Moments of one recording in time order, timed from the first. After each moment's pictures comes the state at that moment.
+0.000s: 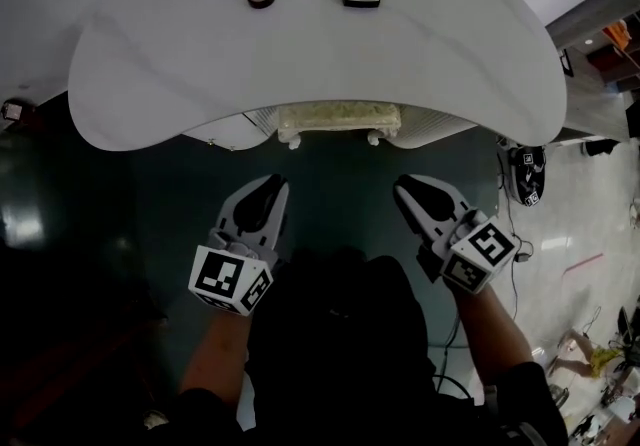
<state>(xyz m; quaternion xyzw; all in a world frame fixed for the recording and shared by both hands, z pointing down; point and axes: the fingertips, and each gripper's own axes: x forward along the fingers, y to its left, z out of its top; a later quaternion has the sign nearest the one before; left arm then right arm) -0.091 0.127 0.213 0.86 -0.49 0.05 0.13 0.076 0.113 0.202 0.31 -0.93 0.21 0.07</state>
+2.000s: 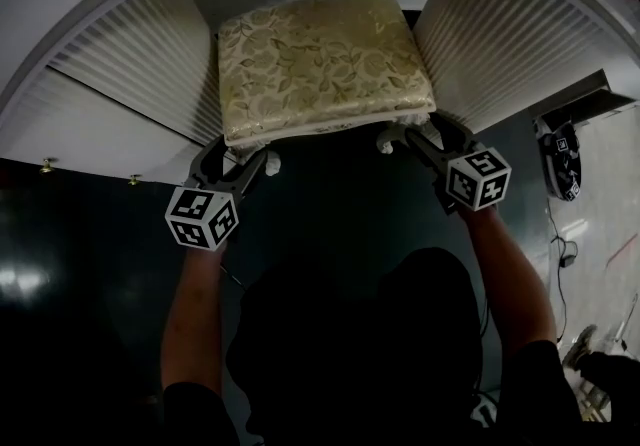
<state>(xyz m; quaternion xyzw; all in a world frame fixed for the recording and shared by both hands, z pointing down) -0.135 -0.068 0.630 0.86 -0.48 0.15 0.13 0.173 -0.105 0.652 0.42 -0.89 0.15 0.14</state>
